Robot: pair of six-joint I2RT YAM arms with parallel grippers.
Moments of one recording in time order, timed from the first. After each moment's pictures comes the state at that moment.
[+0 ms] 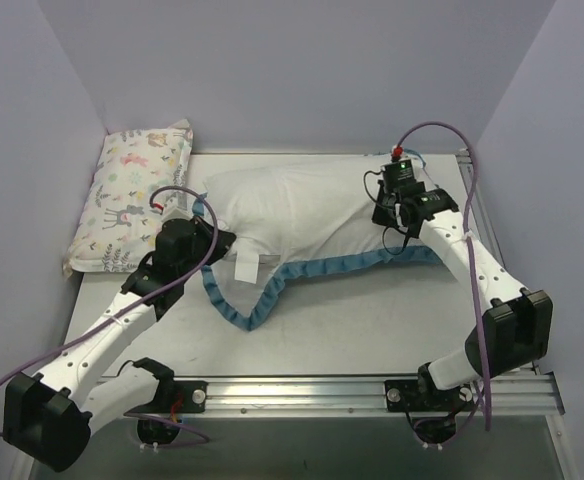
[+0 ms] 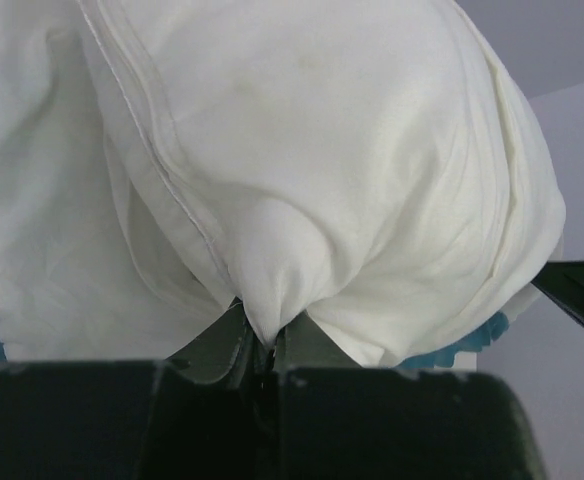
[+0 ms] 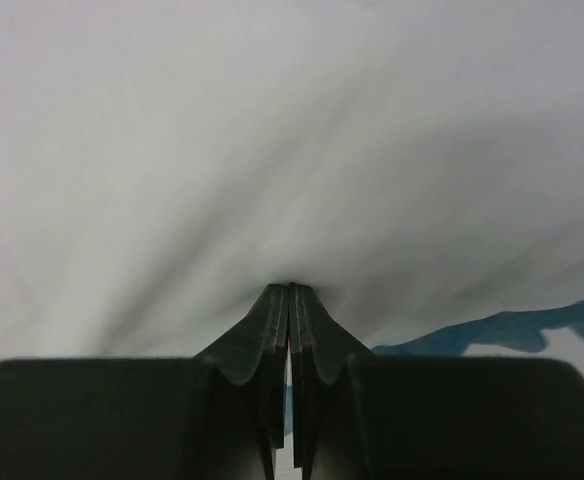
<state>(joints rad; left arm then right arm) -0.48 1.01 0.72 -0.11 -0.14 -0.93 0.36 1.47 1.29 -0.68 0.23 0.44</state>
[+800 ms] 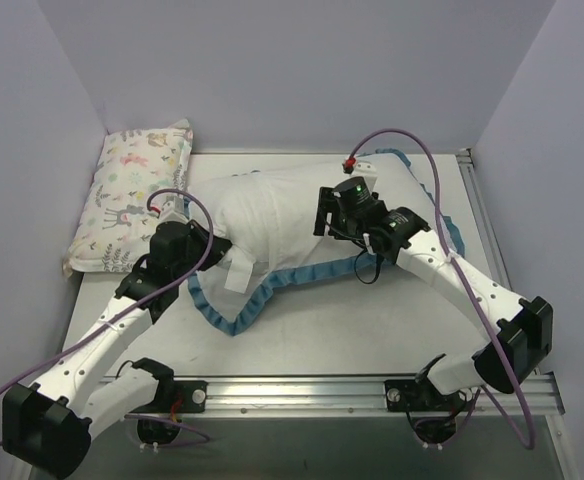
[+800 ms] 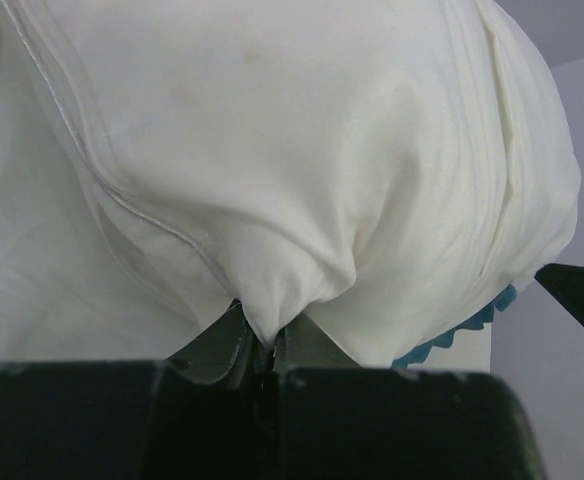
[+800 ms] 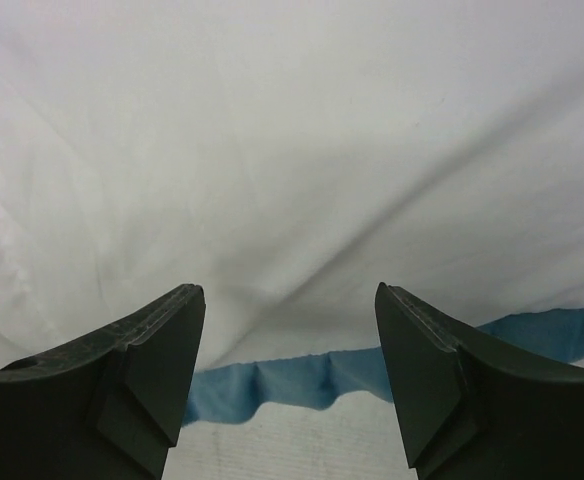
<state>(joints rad) -0.41 0.96 0.71 -0.20 -0.06 -0.91 0.67 1.41 1.28 -0.60 0.30 0.54</state>
